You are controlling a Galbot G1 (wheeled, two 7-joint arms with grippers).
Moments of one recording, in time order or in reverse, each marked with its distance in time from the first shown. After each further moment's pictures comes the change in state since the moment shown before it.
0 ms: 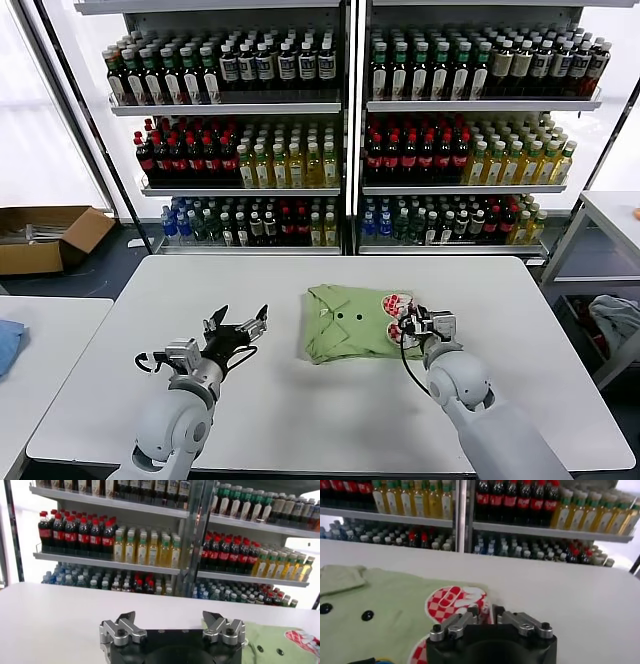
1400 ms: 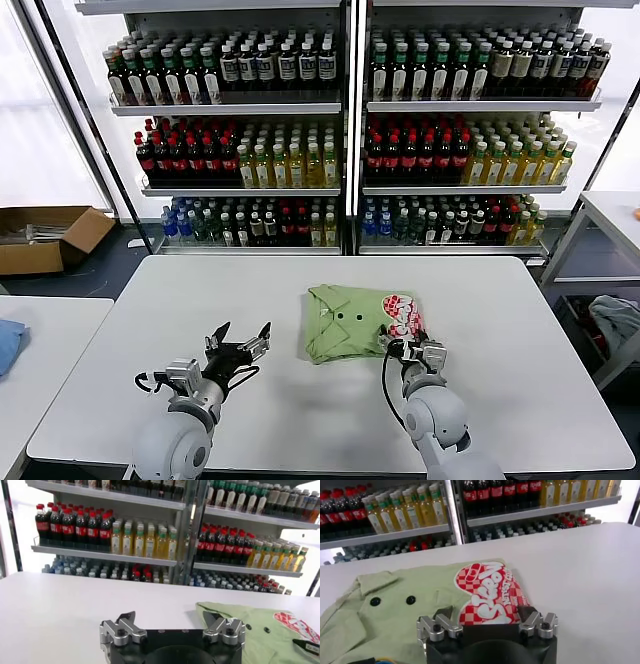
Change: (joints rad) left arm 0.097 -0.013 -0.010 -0.051 0.047 -0.008 0.029; right arm -0.189 0.257 0.132 0.068 -0.067 0.056 0.022
